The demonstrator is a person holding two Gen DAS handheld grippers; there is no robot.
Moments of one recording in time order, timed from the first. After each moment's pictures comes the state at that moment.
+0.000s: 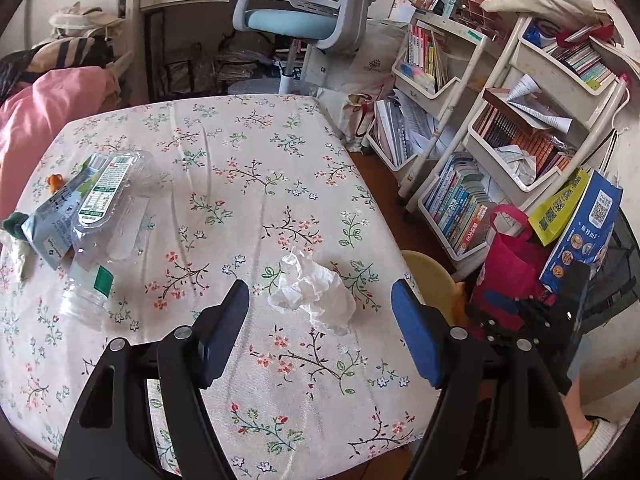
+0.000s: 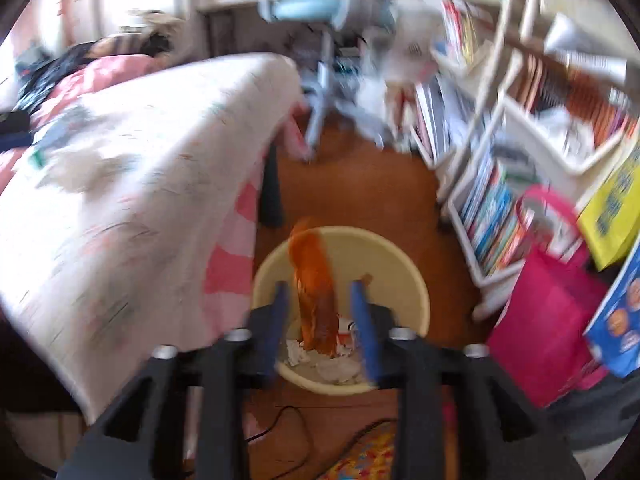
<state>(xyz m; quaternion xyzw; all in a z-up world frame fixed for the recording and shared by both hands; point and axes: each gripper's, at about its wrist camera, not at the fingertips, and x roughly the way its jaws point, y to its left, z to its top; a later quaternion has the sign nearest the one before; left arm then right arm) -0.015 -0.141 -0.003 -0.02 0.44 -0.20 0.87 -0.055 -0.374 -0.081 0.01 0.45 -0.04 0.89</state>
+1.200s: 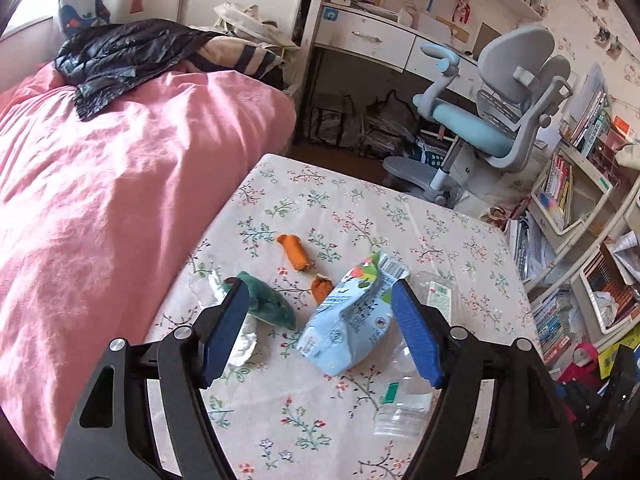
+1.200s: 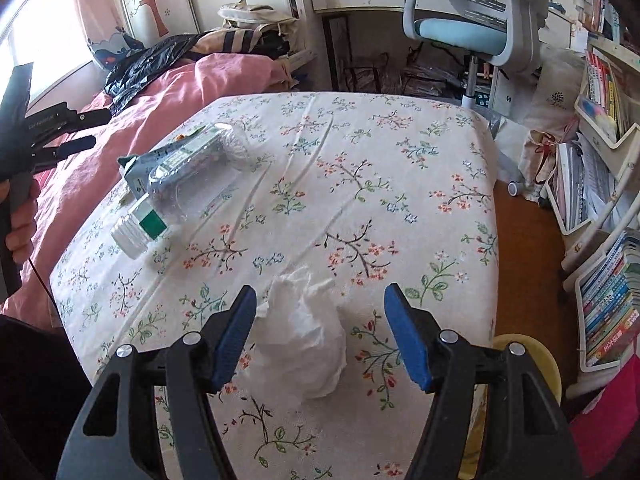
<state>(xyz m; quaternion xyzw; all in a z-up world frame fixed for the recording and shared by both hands) 0.055 0.102 0.026 -0.12 0.37 0.02 0.92 0.004 -0.211 -0.034 -0.02 0.44 0.18 0.88</state>
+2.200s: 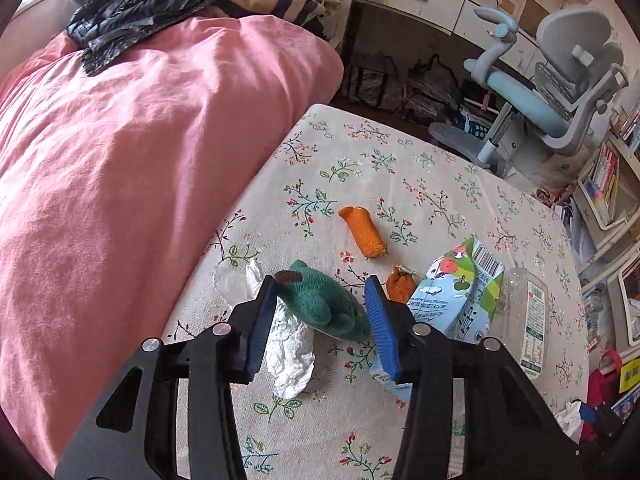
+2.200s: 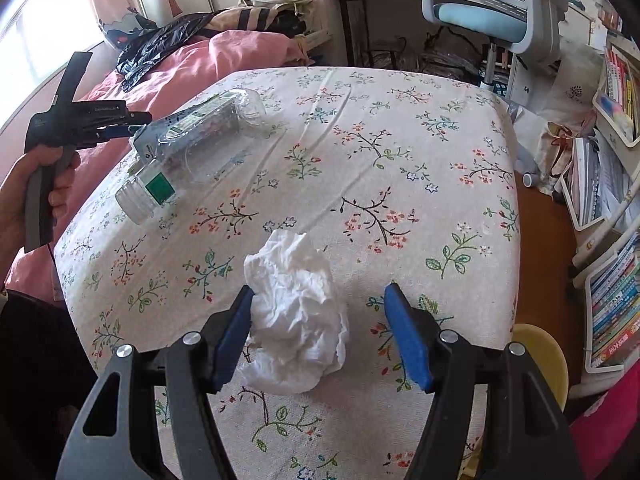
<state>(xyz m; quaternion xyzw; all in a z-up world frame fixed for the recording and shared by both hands) 0.109 0.134 -0.031 -0.12 0.45 0.07 0.88 0.005 -0.212 -0.043 -0.02 0.46 0.20 0.87</state>
